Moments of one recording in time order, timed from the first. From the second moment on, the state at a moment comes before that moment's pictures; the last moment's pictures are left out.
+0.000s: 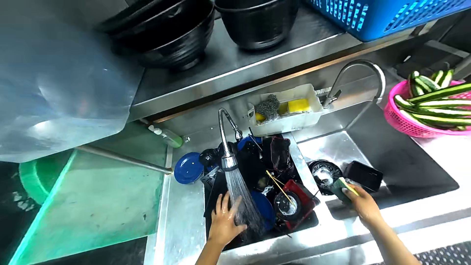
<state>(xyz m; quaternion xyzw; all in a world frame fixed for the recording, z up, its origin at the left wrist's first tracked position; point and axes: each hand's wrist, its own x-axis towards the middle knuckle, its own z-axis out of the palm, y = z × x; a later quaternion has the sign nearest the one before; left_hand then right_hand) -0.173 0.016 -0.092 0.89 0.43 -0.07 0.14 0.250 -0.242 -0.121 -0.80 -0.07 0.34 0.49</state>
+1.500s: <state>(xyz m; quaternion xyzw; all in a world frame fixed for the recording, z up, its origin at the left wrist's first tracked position) -0.155 -0.034 -0.040 0.53 0.39 0.19 0.72 -0.017 -0.154 0.001 -0.74 -0.47 0.24 0.41</state>
